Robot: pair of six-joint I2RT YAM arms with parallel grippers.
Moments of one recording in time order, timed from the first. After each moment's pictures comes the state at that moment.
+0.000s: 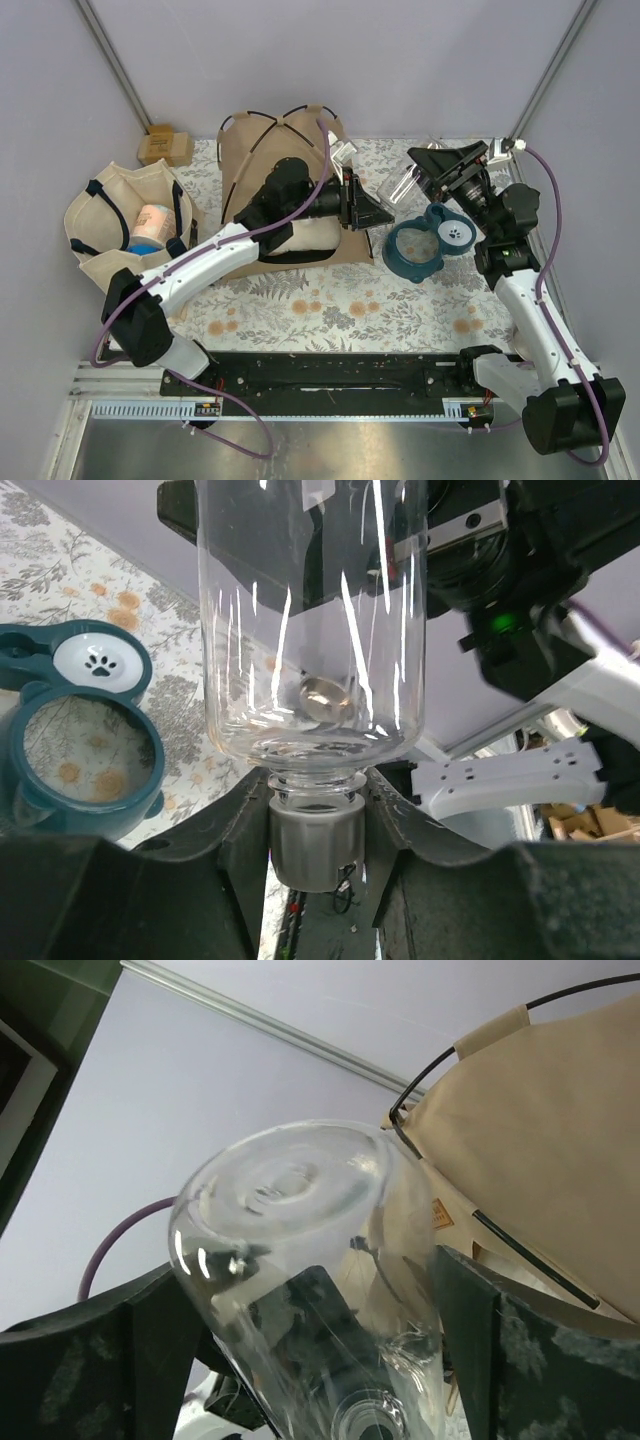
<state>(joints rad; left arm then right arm) -0.77 1.50 1.28 0.20 0.64 -0.63 0.15 1.00 0.87 0.42 -0.46 1.34</state>
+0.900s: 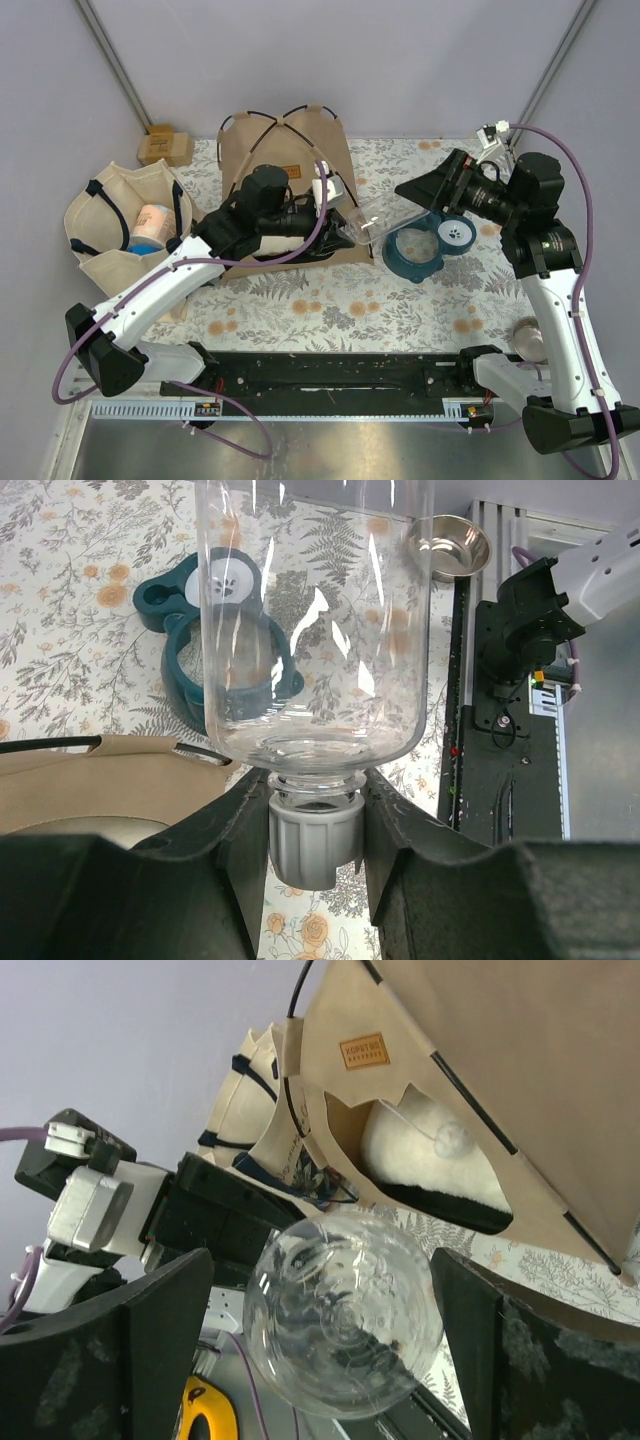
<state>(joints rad) -0.76 1.29 1.29 -0.37 0.62 0.15 0.15 1.00 1.30 -0.44 -0.71 0.75</state>
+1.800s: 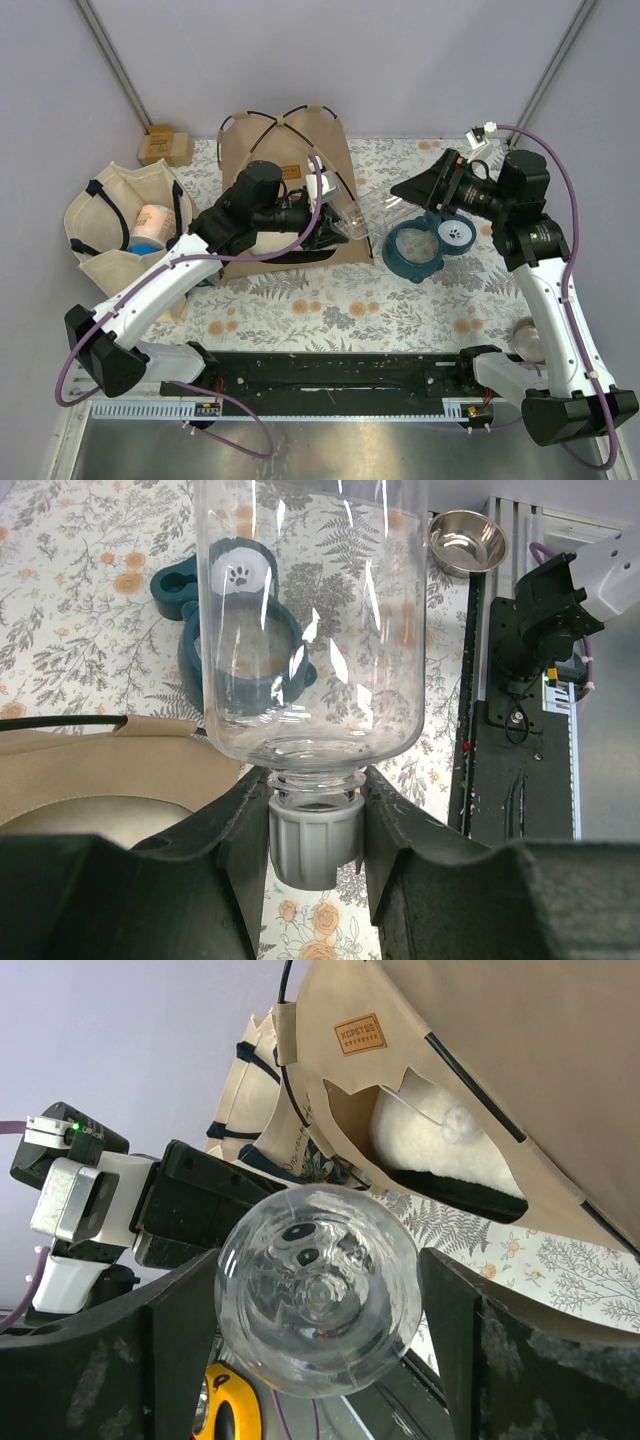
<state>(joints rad) -0.71 1.29 1.29 -0.38 0.65 0.16 0.15 1.04 1.26 -0.42 -0.76 0.77</state>
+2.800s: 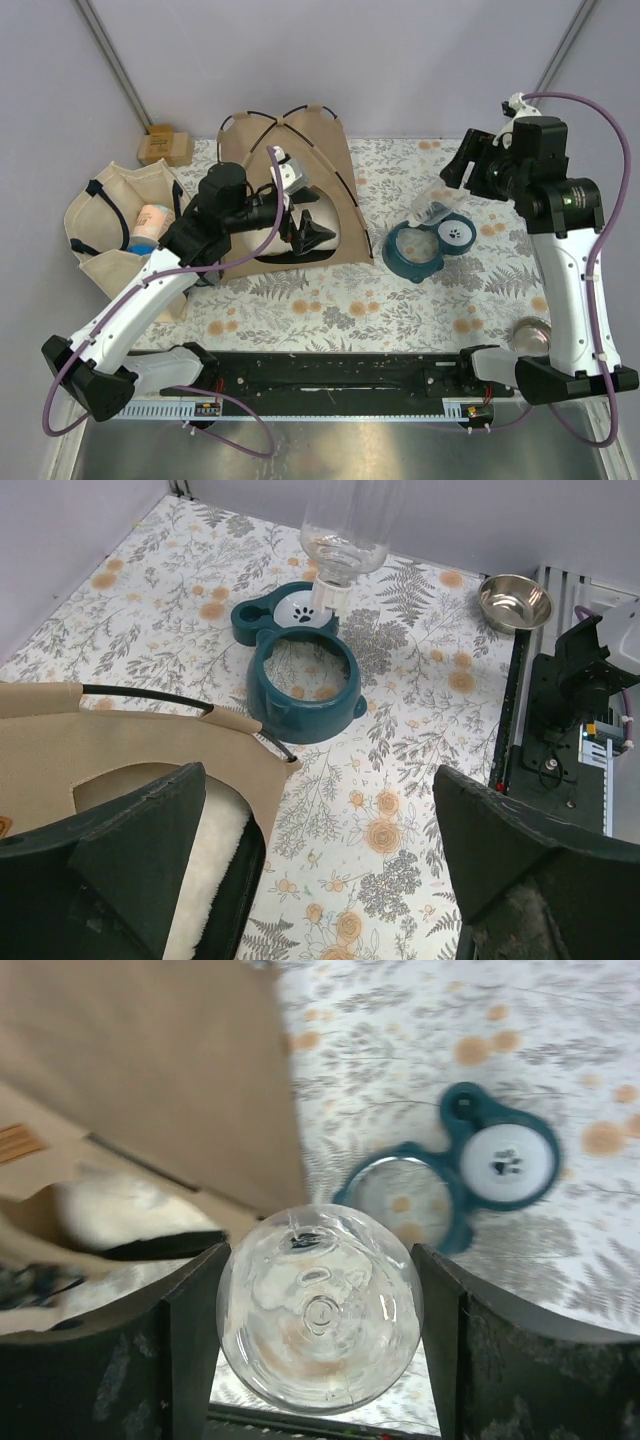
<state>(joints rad) -0.62 1.16 1.24 -0.32 0.60 0.10 0.15 1.24 1.76 -1.05 -0.11 0.39</state>
